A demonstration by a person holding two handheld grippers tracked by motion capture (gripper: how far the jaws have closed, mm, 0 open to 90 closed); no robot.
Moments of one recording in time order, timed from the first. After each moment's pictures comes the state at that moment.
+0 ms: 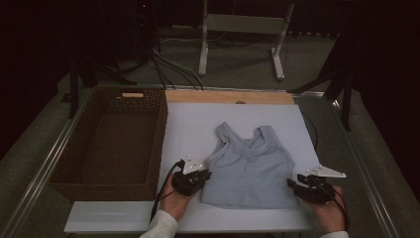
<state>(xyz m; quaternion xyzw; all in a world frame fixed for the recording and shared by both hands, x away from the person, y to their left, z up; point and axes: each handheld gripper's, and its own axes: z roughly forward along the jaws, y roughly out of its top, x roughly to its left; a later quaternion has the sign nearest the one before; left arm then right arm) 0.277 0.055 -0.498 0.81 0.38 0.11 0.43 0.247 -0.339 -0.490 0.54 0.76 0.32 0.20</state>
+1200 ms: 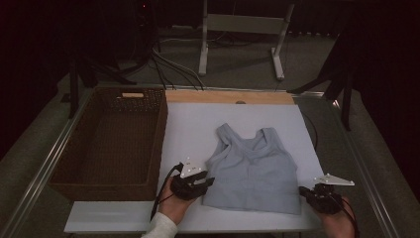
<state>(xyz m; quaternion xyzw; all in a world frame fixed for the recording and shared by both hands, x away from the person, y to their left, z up) 0.261 0.058 -0.492 0.81 0.37 0.09 0.44 0.223 -0.355 -0.490 0.57 0.75 0.28 0.18</state>
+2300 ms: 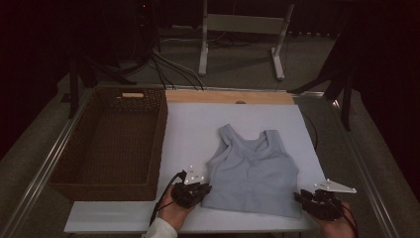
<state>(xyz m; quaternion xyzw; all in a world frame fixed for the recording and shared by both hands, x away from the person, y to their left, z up) 0.251 0.056 -0.505 0.83 0.37 0.07 0.40 0.208 -0.348 -0.492 0.55 0.76 0.31 0.16</state>
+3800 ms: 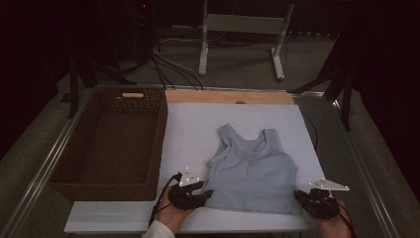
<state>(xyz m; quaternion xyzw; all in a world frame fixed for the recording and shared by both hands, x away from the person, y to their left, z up) 0.248 0.061 -0.515 0.82 0.38 0.05 0.42 0.213 -0.341 -0.495 0.55 0.76 0.28 0.18</state>
